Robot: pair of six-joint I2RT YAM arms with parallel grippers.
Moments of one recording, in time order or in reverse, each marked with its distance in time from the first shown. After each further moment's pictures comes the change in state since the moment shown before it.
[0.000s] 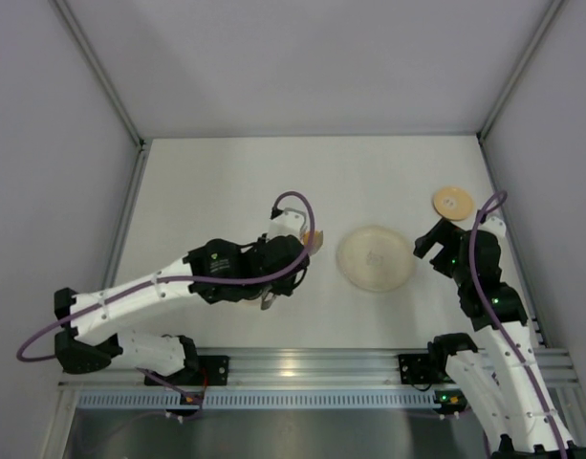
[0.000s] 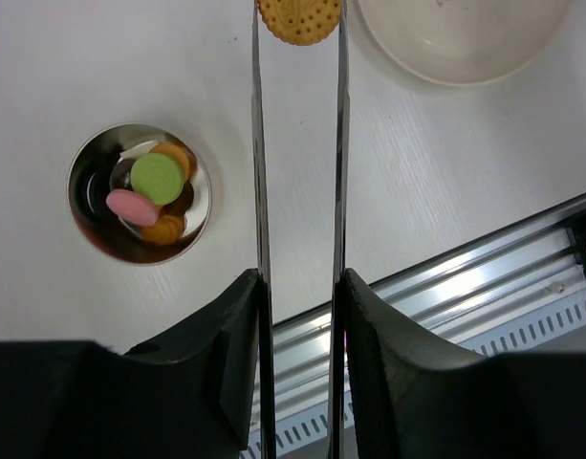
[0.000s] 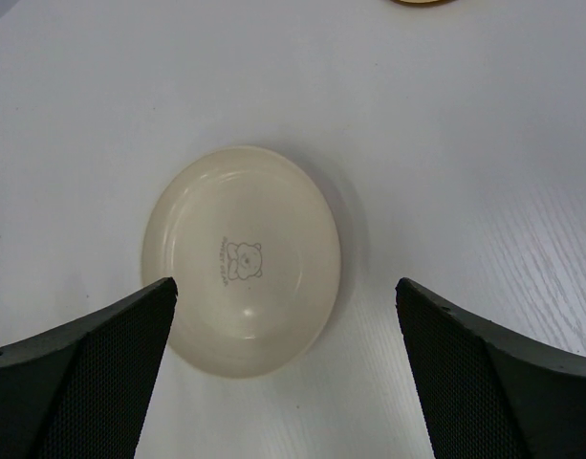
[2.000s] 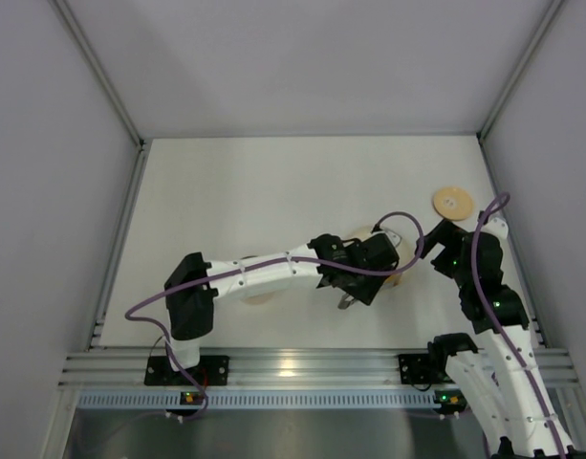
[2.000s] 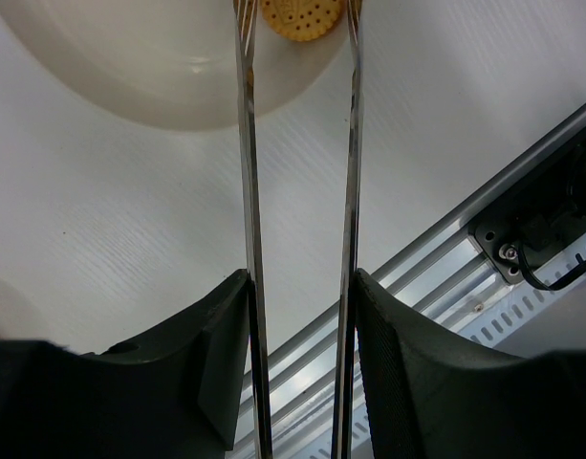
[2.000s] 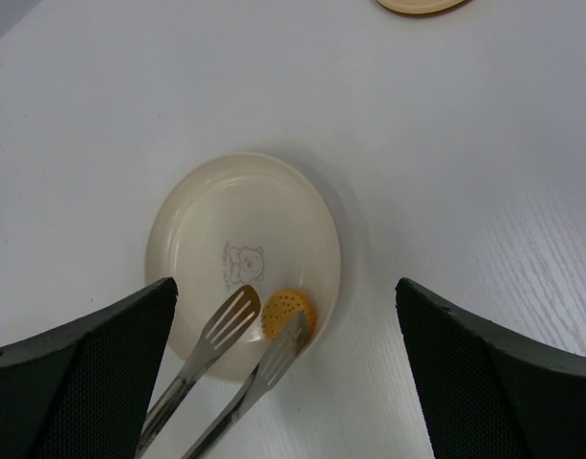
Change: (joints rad) left arm 0.002 0.564 0.242 0.264 0.336 0.163; right arm 0.000 -0.023 0.000 -0.002 0.006 0.000
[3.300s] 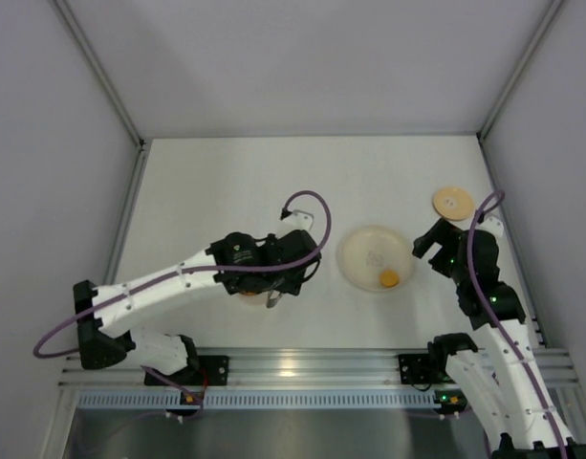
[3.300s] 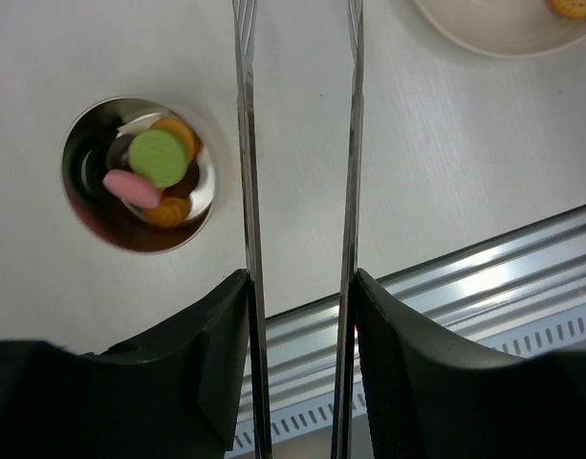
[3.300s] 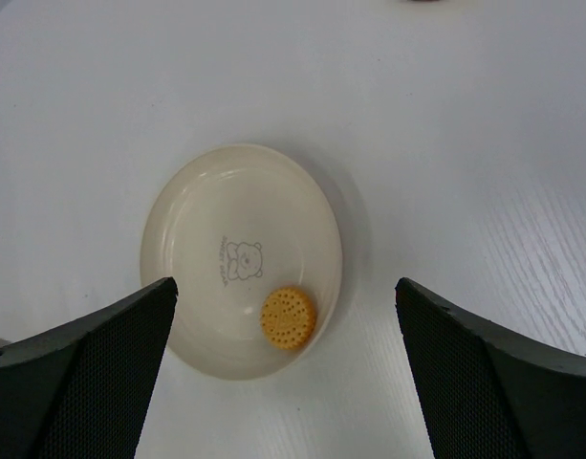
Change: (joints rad) left arm 0.055 -0.552 -0.286 -0.327 -0.297 -0.193; right arm 0.000 0.032 -0.015 0.023 -0.016 0.004
